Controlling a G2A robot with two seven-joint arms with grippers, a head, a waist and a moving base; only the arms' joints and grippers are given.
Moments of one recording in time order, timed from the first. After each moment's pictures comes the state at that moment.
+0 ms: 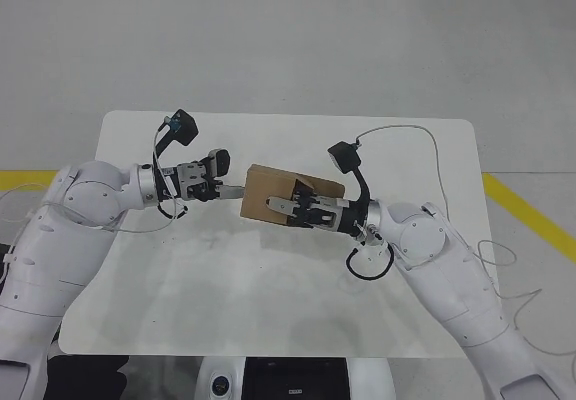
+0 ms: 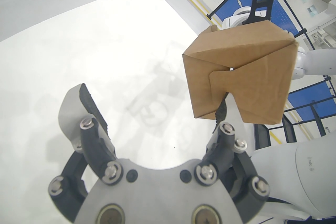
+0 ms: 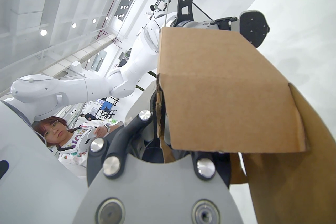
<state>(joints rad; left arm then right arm) 0.86 -0.89 -1.13 -1.44 0.08 -0.74 -0.86 -0.94 -1.22 0.98 -1.54 0.14 -0.56 0.77</state>
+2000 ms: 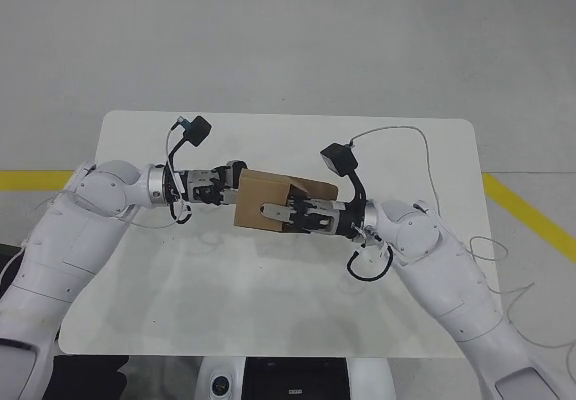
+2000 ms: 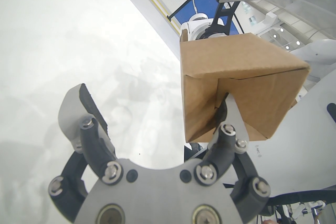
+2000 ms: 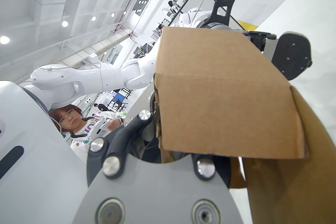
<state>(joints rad) 0.74 -0.90 -0.96 -1.30 -0.30 -0.78 -1.04 -0.91 -1.24 0.95 -1.49 0.23 -0.65 0.84</state>
